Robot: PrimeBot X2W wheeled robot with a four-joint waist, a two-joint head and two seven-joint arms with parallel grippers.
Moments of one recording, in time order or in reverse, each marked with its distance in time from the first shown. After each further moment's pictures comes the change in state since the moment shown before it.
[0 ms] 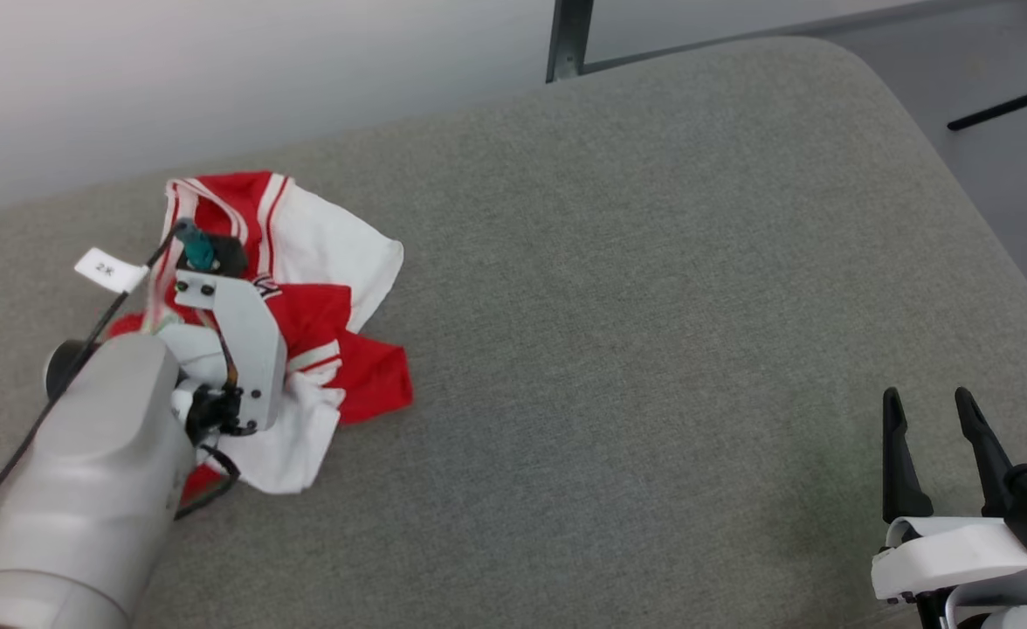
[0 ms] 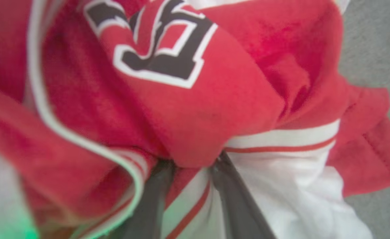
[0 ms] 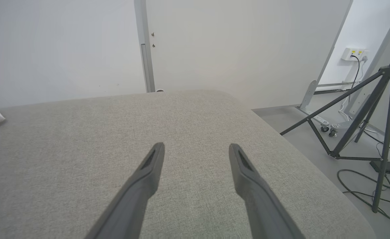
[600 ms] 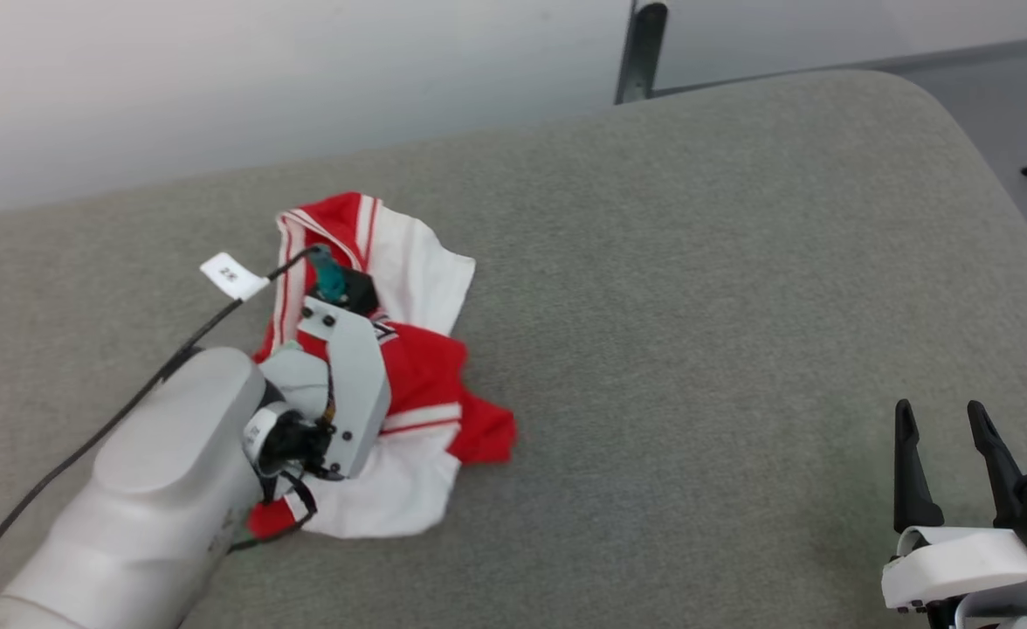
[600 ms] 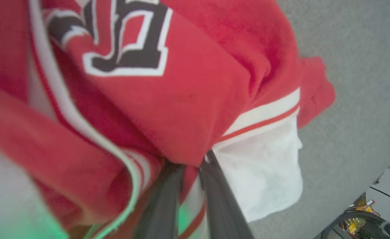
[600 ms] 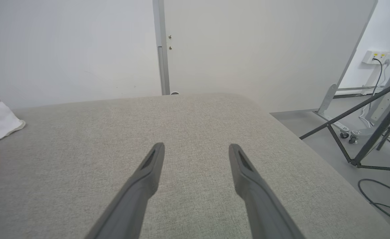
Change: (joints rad) left arm 0.065 0.060 -0.211 -0.391 -0.249 -0.014 0.235; right arm 0.012 0.000 -0.028 0.016 -0.013 0.000 0.000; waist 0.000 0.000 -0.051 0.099
